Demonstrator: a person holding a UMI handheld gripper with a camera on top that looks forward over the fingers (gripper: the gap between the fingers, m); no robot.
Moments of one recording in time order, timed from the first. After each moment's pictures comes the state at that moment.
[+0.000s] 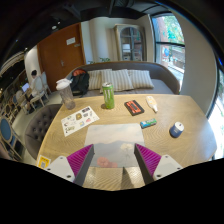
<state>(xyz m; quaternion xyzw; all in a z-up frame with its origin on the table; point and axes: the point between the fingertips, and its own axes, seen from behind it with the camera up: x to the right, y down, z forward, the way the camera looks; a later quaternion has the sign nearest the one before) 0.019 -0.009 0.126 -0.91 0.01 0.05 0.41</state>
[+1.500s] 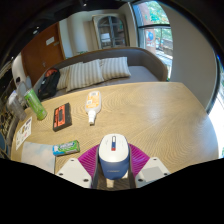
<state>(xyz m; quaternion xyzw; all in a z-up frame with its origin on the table) 0.315 0.171 -0.015 -0.93 0.06 0.04 0.37</state>
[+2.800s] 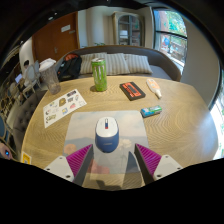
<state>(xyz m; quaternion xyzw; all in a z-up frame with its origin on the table) 0.037 0.036 0.019 -0.94 0.01 0.02 0.34</state>
